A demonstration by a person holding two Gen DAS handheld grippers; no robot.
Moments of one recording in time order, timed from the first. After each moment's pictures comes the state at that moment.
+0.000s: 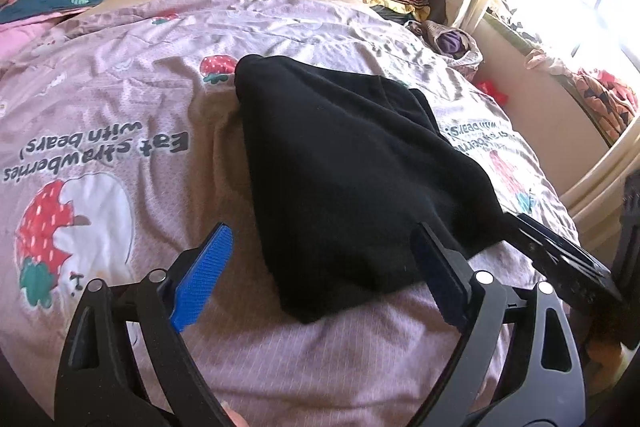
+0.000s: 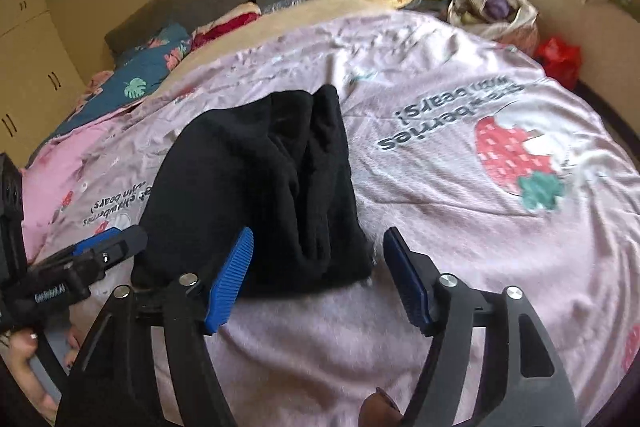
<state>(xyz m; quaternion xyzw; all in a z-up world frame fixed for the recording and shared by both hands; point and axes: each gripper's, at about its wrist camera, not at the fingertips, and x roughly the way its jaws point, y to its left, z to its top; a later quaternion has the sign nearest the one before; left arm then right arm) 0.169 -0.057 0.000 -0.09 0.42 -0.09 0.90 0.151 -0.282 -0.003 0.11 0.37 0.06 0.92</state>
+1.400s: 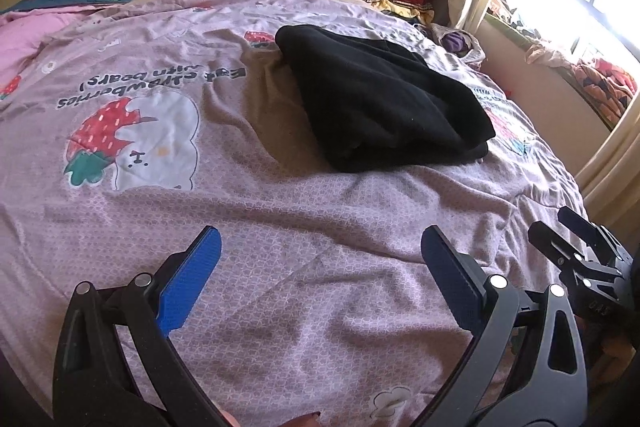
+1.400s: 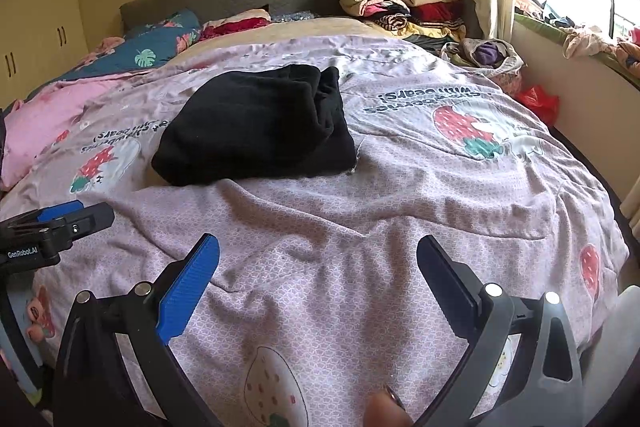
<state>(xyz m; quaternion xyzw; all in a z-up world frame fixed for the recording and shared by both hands) 0.060 -0.037 -0.024 -0.08 0.40 -0.07 0.91 0.044 -0.259 -0.023 0.02 0.34 0.05 0.94</state>
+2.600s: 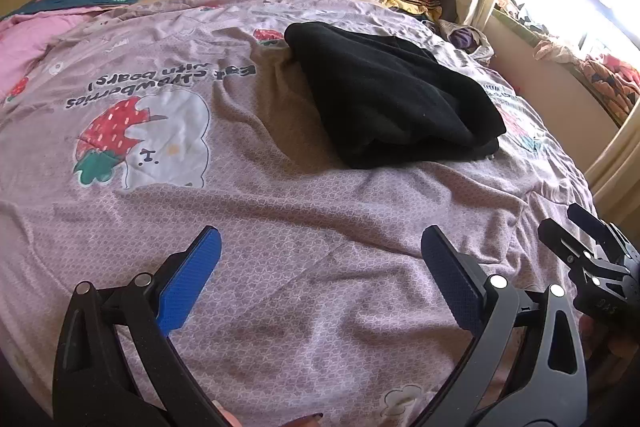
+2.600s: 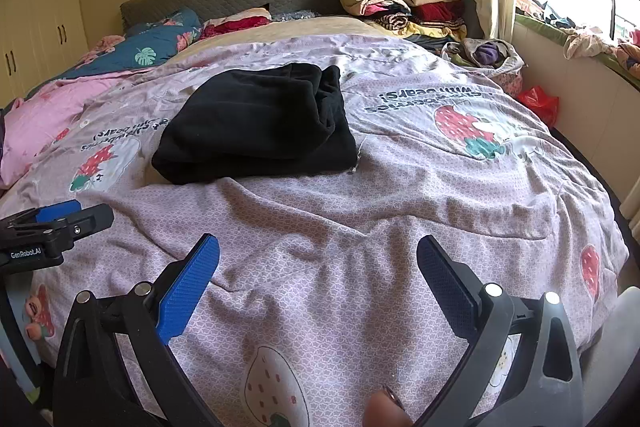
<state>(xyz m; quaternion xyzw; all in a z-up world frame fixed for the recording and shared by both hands) 0.061 -0.035 -0.026 -0.07 0.40 -0.06 0.91 0.044 -0.256 -0.024 0.02 0.34 0.04 0.94</state>
